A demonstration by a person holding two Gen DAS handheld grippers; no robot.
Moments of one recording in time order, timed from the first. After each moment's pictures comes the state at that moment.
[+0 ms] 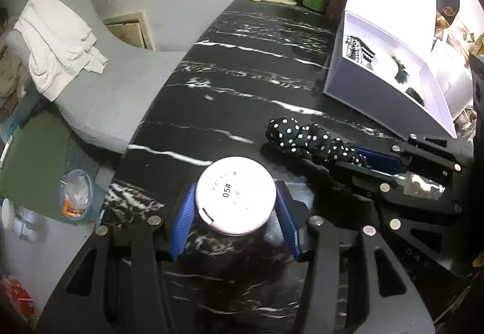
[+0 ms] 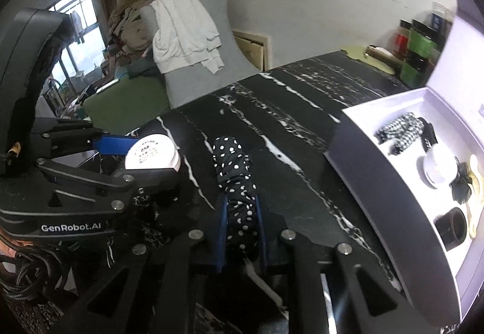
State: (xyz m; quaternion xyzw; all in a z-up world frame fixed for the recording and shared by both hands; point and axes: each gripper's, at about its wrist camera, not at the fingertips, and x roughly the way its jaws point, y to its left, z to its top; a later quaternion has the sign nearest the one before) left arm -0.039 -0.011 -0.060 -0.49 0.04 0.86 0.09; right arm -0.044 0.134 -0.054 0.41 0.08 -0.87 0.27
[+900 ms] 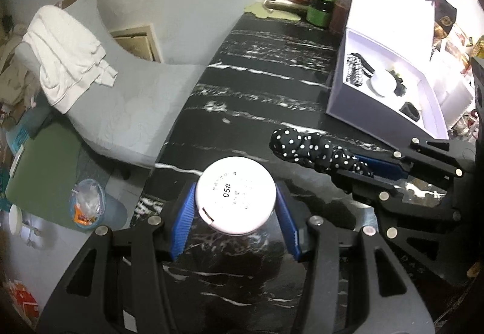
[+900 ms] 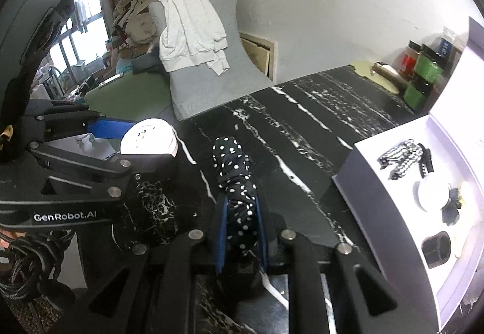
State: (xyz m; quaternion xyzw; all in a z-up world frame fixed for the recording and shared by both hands) left arm -0.037 -0.019 -0.023 -0.47 0.05 0.88 0.08; right arm -0.036 0.118 -0.027 0.40 0.10 -0.87 0.27
